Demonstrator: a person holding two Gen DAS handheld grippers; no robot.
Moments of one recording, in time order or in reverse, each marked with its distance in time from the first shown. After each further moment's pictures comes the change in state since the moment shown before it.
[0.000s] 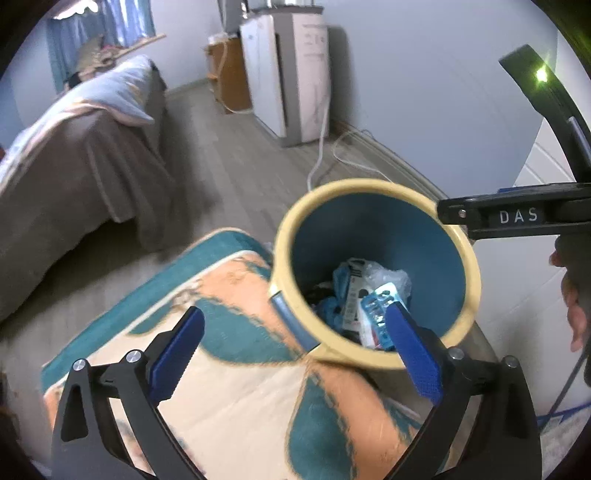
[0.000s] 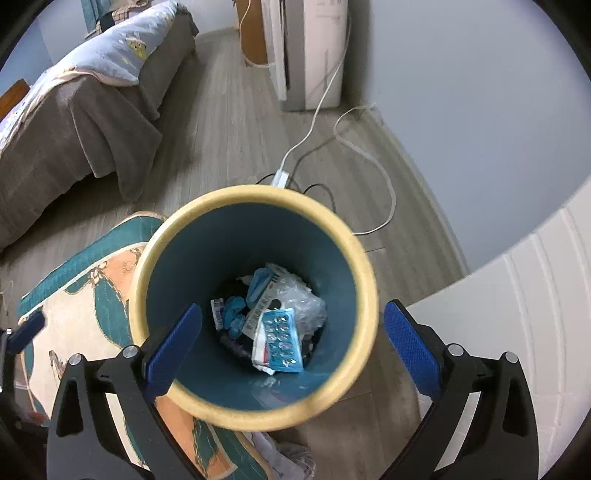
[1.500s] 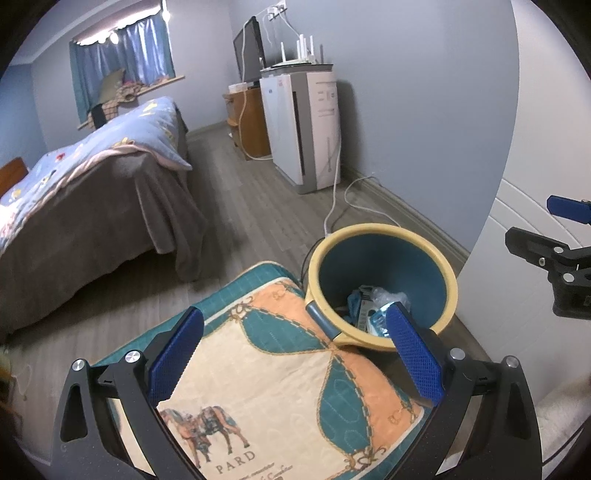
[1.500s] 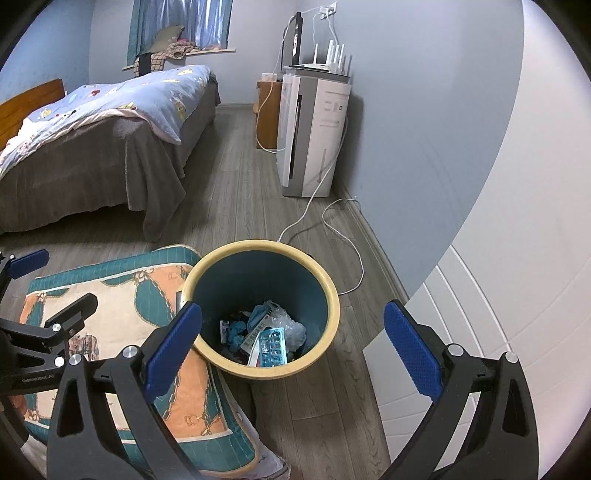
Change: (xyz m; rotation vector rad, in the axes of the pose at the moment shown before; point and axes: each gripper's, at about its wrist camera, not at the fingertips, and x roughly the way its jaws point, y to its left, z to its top) left arm -0.100 0.022 -0.020 0.000 -0.169 0.047; right arm -0.142 0.022 -0.083 -0.114 -0.347 -0.054
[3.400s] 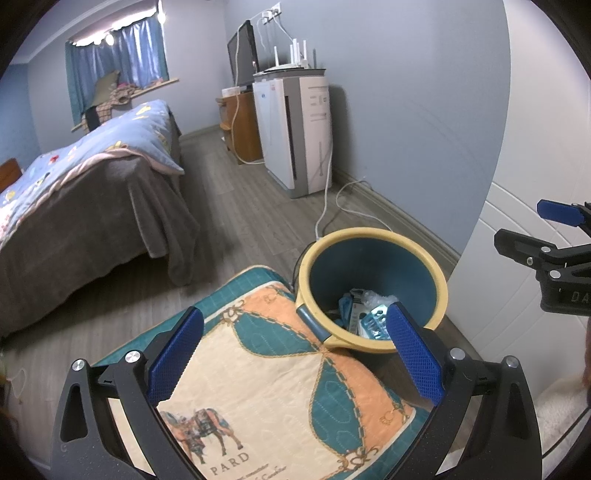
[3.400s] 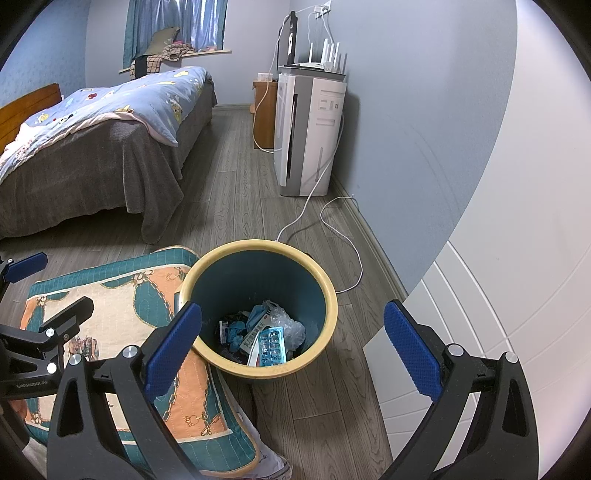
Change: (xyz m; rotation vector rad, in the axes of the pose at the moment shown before) left arm -0.009 -0.003 0.002 0.012 -0.014 -0.031; right arm -0.002 -0.006 0.001 0.006 -0.001 0.003
